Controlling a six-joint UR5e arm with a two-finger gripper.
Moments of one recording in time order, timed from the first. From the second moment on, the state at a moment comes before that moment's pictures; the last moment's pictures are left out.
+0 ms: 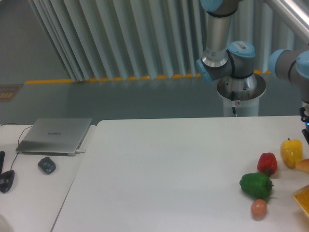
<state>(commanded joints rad) 2.62 -1.91 -1.48 -1.00 1.65 1.52</state>
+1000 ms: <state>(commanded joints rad) 2.69 -1.97 -1.44 -0.92 1.65 1.52</state>
